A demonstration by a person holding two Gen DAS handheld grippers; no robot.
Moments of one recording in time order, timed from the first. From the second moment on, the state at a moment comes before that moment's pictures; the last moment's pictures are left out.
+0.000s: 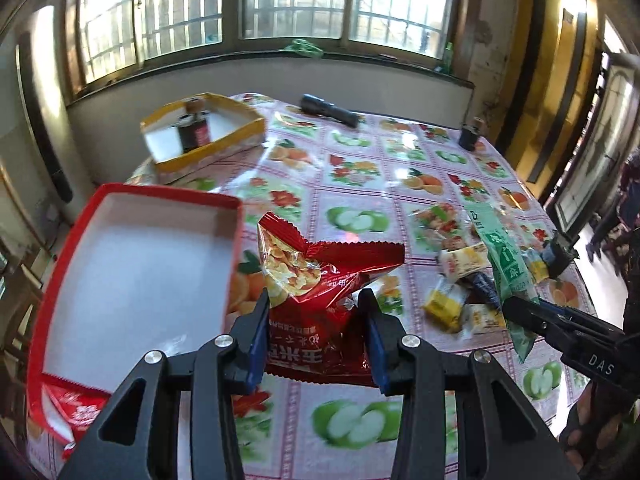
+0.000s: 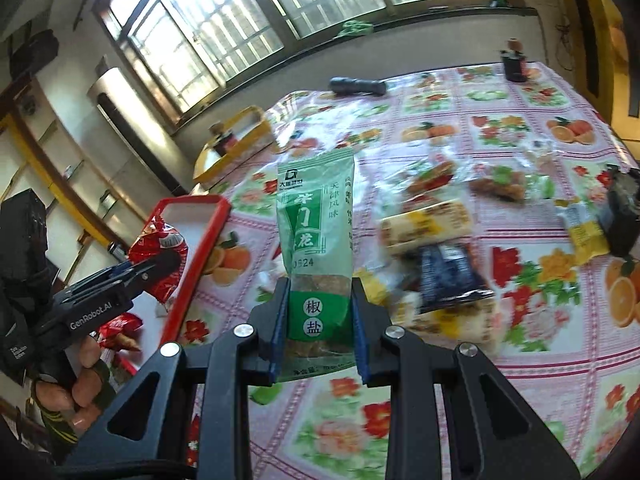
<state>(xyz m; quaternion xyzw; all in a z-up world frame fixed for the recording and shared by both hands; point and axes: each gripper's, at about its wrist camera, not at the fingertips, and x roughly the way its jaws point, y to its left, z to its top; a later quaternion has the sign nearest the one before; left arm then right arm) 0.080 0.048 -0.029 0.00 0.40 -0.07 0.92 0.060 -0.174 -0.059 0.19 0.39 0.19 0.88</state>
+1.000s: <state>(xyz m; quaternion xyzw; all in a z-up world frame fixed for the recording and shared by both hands) 0.069 0.138 -0.029 -0.03 0.38 0.03 0.92 0.081 -0.052 -0.040 0.15 0.40 0.29 0.86</state>
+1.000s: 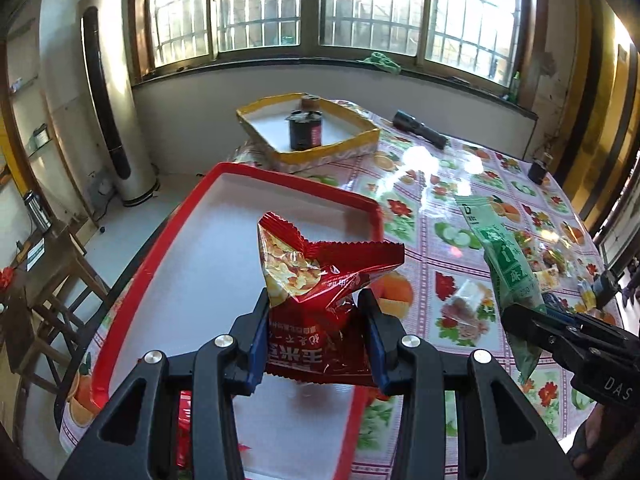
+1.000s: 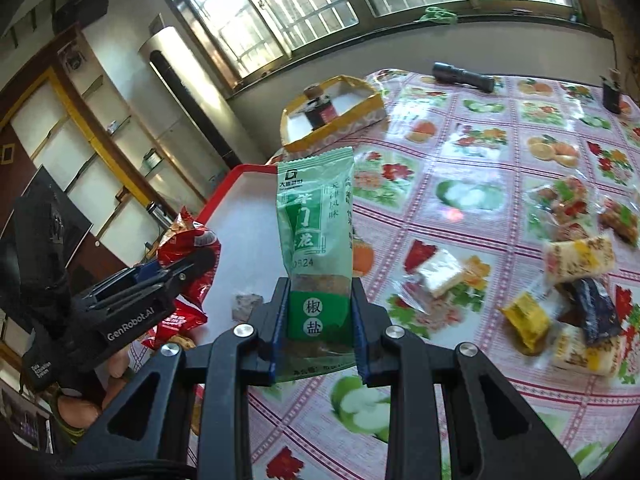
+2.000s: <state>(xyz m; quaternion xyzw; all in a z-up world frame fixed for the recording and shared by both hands) 0.098 0.212 -0.069 -0.05 0.42 0.12 0.90 0.153 0.078 -0.075 0.08 0.45 0.35 0.82</state>
